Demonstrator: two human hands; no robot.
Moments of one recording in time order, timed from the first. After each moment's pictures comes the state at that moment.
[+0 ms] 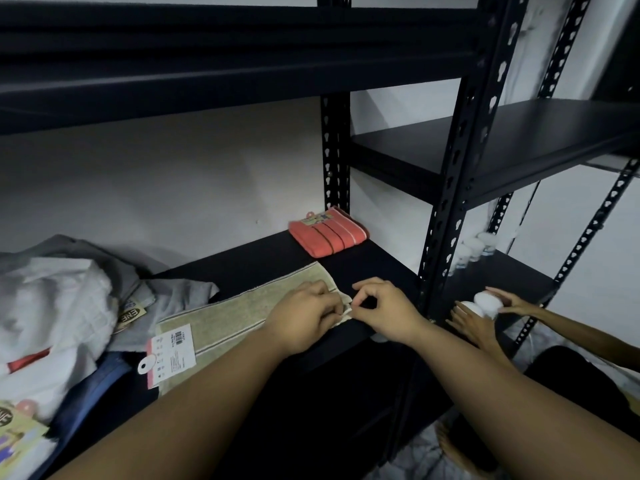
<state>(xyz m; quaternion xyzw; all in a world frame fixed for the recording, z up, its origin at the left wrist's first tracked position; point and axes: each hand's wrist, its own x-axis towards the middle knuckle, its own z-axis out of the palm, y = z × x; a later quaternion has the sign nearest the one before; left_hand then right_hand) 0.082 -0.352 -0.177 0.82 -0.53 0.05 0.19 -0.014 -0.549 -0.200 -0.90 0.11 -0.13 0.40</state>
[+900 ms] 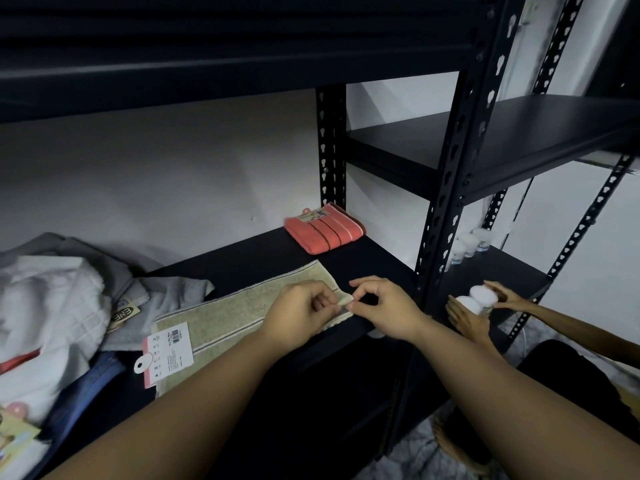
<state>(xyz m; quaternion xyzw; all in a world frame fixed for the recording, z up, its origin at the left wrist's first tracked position) 0.073 -0.352 -0.177 0.81 -0.43 -0.03 0.41 -0.017 -0.555 -0.203 -0.89 0.09 -0.12 0.43</state>
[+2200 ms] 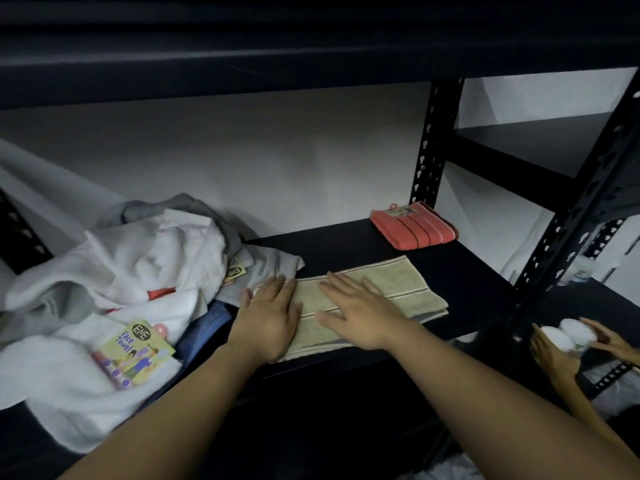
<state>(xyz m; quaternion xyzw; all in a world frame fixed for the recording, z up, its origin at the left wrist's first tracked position) 0.100 -0.168 -0.201 0.96 -0.24 0.04 0.12 0.052 -0.386 -0.180 -0.99 -0.10 0.02 0.11</state>
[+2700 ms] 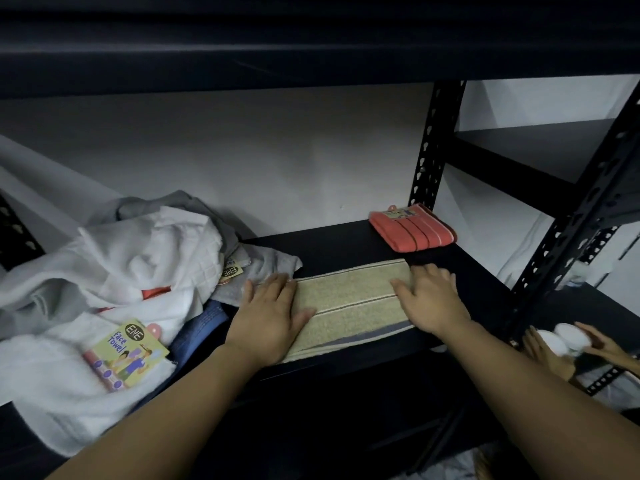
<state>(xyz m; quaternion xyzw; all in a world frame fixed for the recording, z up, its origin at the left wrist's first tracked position) 0.097 -0.171 -0.195 0.95 -0.28 0.09 0.07 0.043 -0.489 -0.187 -0.97 0.16 -0.08 0.17</state>
